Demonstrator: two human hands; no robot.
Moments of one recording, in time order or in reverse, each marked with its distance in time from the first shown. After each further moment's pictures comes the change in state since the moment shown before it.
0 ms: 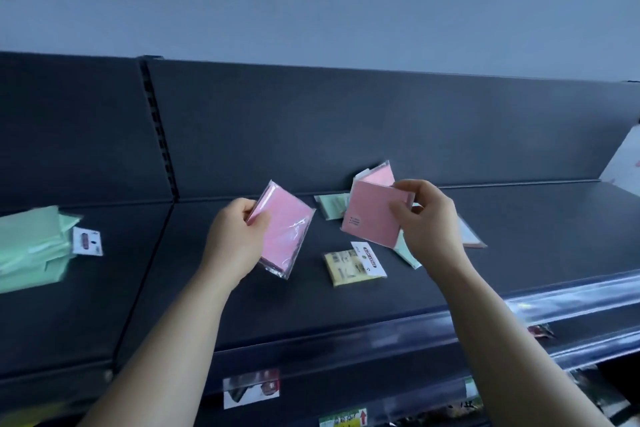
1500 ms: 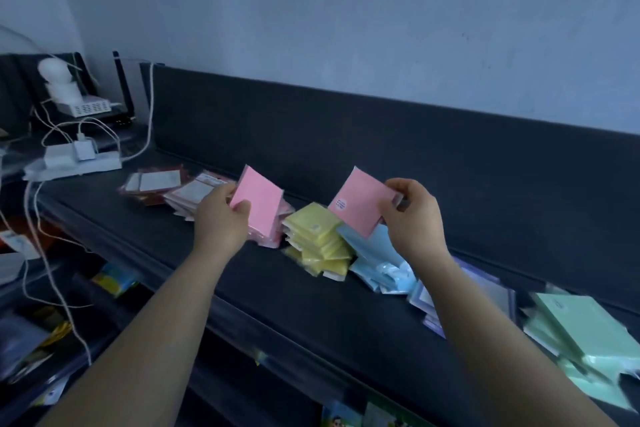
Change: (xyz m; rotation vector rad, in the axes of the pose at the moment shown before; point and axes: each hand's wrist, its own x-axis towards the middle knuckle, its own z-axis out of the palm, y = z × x) left_hand 0.036 -0.261 -0.629 0.256 0.774 -0.236; right_hand -0.217 -0.358 0.560 0.296 -0.638 -0.250
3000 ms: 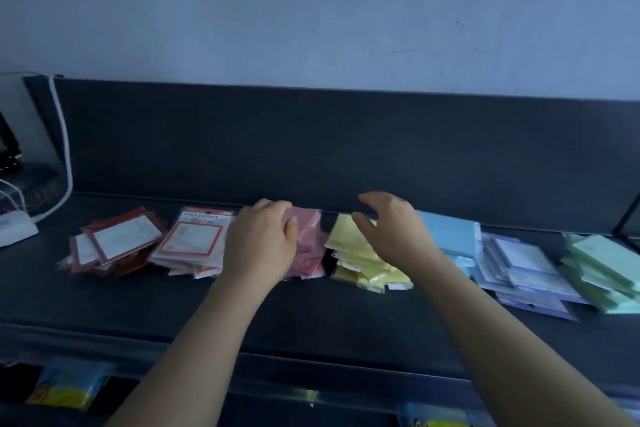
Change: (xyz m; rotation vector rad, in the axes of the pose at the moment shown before) left_hand 0.073 -0.029 -0.015 0.299 -0.371 0.595; right_hand -0.013 -0.044 0.115 -0.750 0.020 -0.016
